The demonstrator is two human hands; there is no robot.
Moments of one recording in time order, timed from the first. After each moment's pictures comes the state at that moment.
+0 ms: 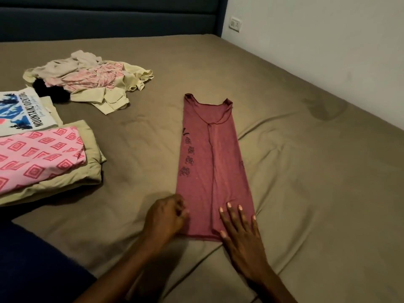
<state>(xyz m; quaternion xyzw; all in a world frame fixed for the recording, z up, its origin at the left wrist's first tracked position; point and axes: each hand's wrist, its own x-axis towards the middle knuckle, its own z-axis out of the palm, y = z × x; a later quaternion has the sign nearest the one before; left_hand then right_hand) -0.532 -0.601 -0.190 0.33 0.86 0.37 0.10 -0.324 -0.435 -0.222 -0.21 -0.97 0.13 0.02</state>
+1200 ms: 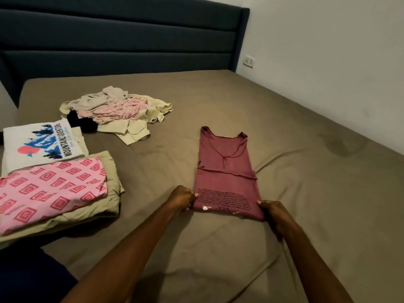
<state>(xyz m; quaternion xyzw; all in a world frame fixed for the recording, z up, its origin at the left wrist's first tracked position) -0.678 -0.509 -0.178 0.13 0.76 0.53 0.36 -0.463 -0.259 -0.176 -0.45 -0.59 0.66 0.11</state>
